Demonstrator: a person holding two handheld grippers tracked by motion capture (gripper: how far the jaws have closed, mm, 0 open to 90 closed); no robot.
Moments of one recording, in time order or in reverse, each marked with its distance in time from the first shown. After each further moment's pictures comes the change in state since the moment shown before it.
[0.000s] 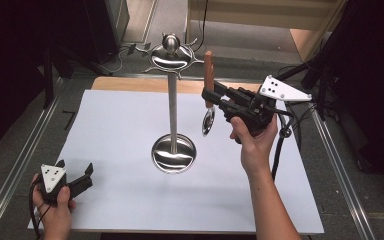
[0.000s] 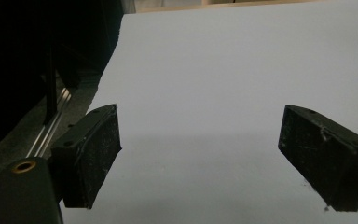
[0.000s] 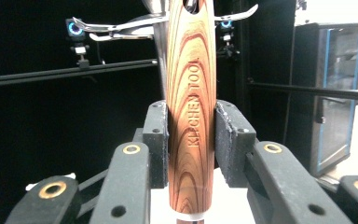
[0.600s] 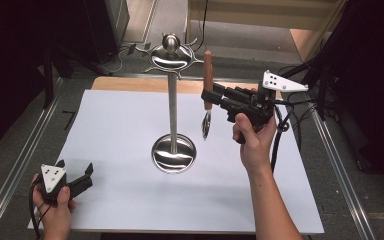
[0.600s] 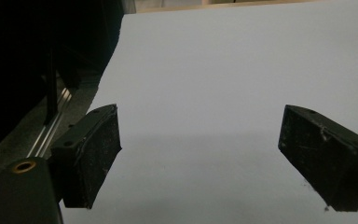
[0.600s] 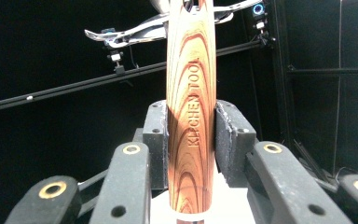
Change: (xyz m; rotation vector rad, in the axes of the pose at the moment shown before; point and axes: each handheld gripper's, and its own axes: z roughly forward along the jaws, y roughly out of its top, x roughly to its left) left arm 0.000 0.000 0.000 -0.001 0.001 0.000; right arm -0.017 -0.001 0.002 0.019 0.148 0.125
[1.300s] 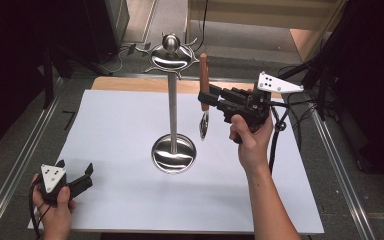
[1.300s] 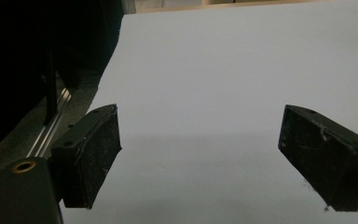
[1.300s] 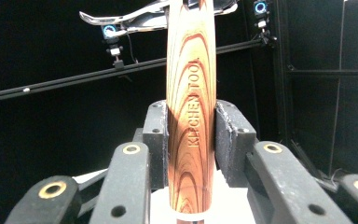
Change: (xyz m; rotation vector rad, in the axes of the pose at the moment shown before) left arm 0.000 0.000 0.000 0.000 -0.001 0.002; right arm -0.001 -0.005 0.006 0.009 -0.002 -0.036
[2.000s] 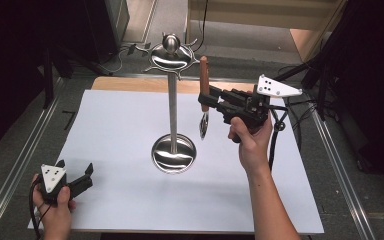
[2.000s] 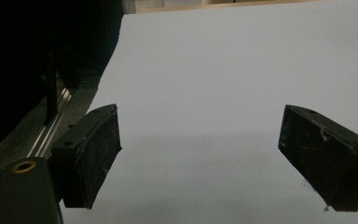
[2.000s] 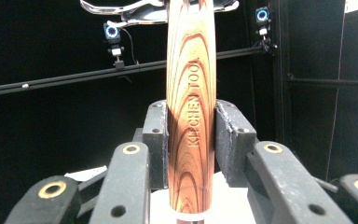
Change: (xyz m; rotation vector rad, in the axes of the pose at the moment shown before) left arm 0.000 0.000 0.000 -0.002 0.000 0.002; right arm -0.004 -0.008 0.000 -0.022 0.012 -0.040
